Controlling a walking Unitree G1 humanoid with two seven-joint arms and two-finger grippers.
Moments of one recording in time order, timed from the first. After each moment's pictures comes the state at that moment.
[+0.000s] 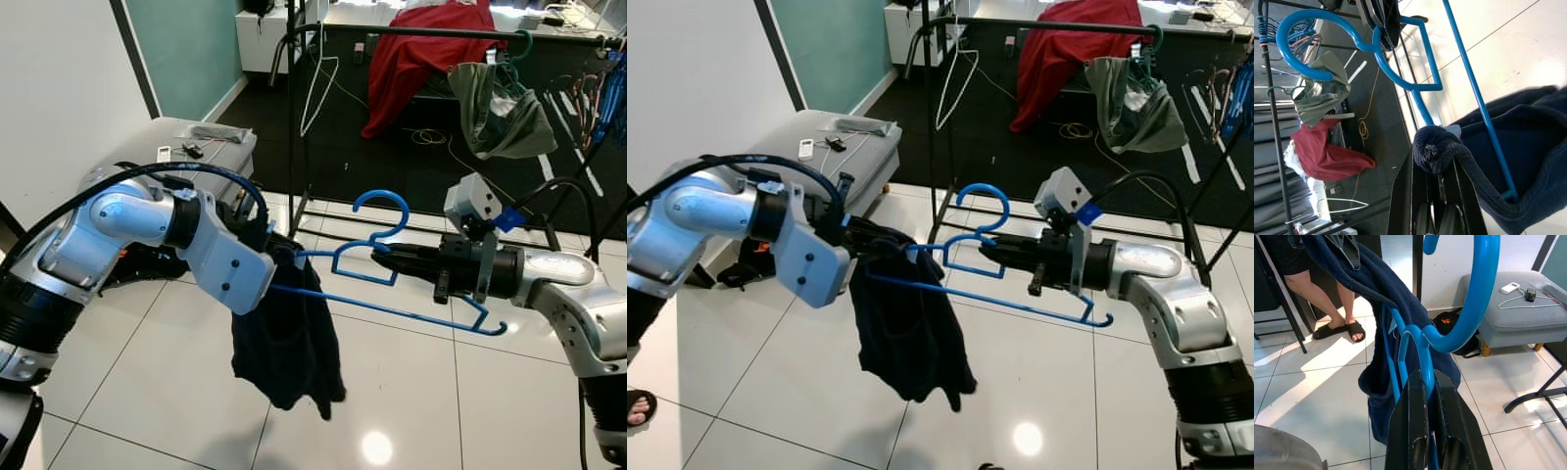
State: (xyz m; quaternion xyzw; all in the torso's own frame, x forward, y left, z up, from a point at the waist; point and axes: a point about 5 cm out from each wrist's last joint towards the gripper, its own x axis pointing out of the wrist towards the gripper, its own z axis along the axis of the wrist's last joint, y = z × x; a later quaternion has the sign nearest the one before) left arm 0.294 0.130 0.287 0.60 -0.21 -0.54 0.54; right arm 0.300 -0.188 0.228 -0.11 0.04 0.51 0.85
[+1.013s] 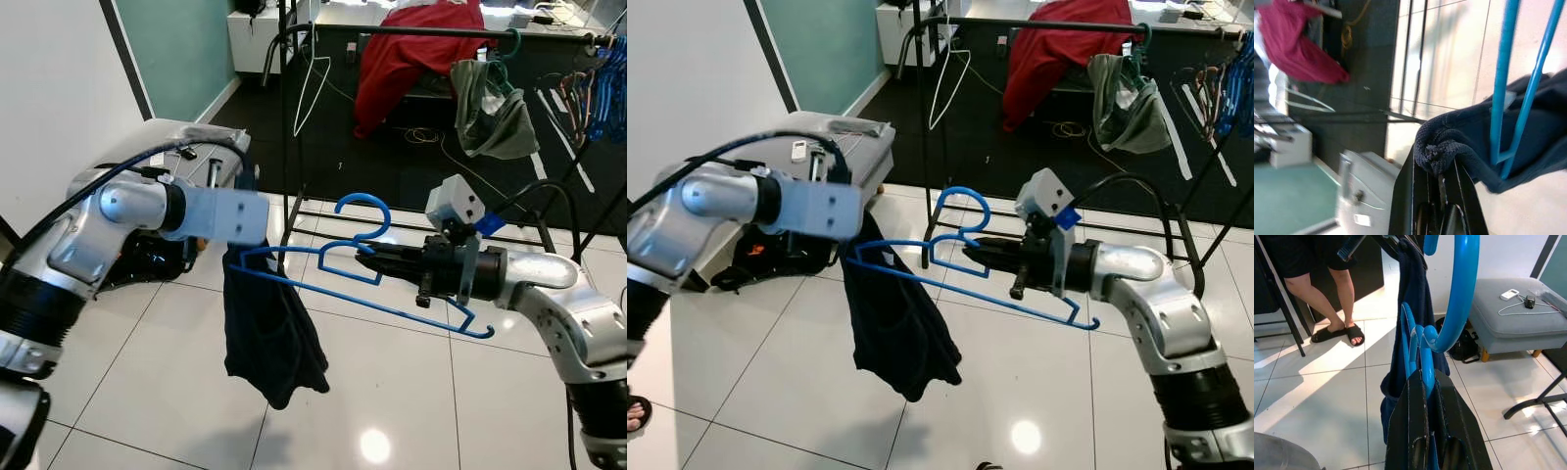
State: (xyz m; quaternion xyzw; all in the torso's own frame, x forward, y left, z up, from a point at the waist) left arm 0.338 0.158 0.276 0.56 -0.03 -0.42 0.71; right arm 0.294 -0.166 0.229 -0.12 0.03 0.52 0.85
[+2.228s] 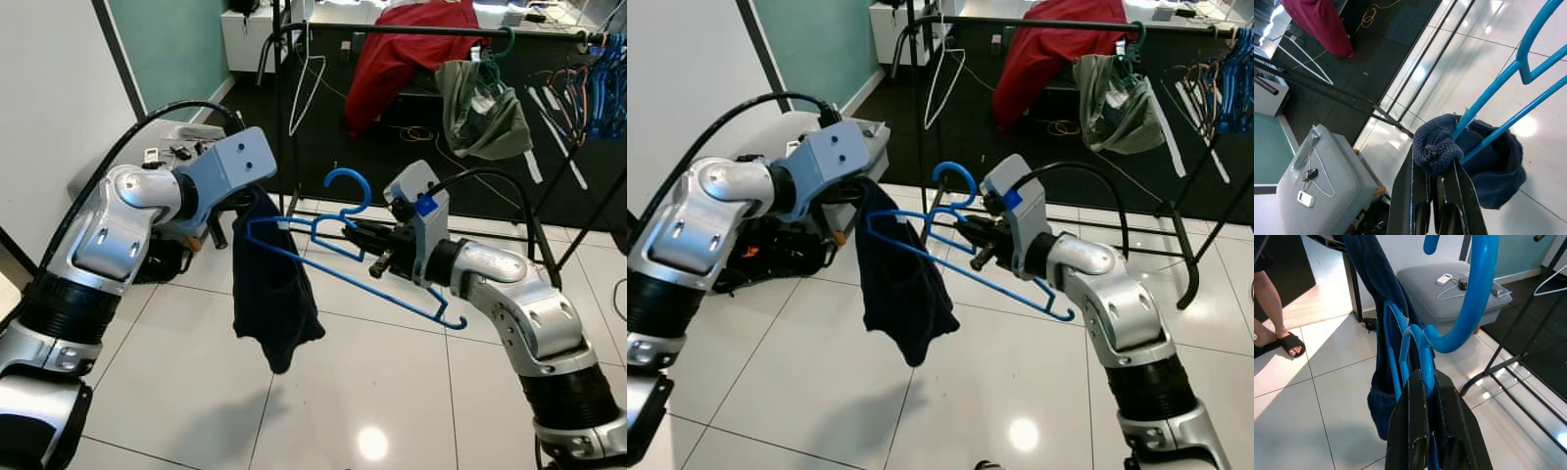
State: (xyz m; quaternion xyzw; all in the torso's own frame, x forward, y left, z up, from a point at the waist) left arm 0.346 0.151 0.282 0.40 0.01 -0.35 0.85; right arm 0.313 -0.137 0.228 -0.12 0.03 0.39 0.91
